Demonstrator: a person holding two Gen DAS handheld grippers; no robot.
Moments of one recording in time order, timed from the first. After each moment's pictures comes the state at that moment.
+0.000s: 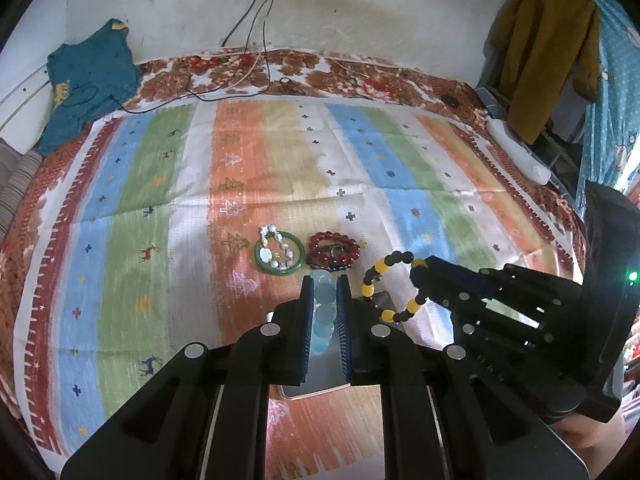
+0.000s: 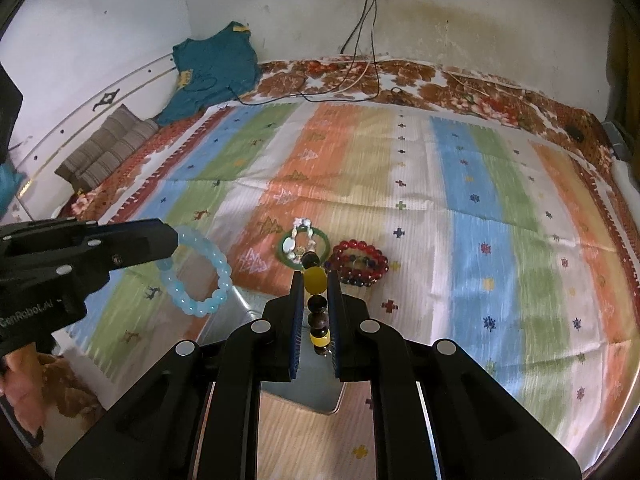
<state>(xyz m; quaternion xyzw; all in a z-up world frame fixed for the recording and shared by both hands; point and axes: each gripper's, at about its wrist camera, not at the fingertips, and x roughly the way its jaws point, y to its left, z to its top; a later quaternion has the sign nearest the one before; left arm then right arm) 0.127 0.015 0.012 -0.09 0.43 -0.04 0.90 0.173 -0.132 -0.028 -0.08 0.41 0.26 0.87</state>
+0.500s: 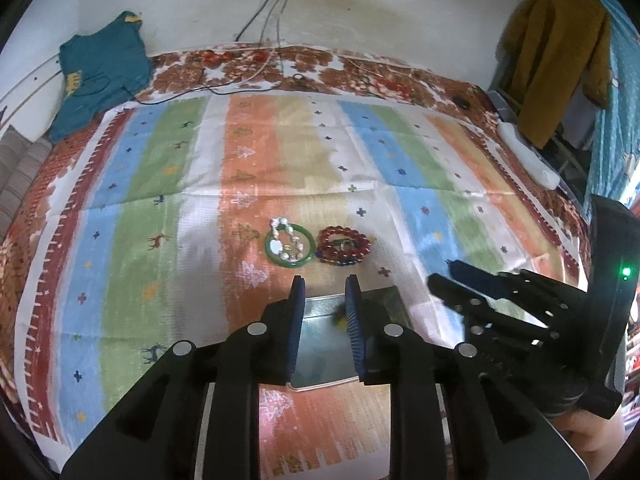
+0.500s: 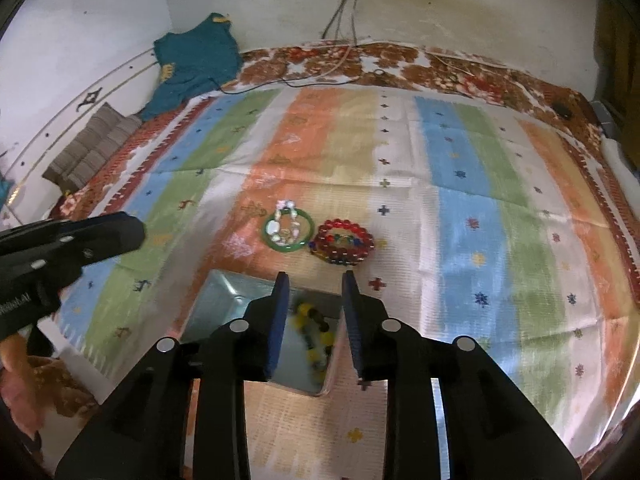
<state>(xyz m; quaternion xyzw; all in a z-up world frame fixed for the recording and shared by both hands) 0.123 0.023 0.005 -0.11 0.43 -0.02 0.89 0.175 -0.144 -0.036 -0.07 0.44 0.23 0.87</state>
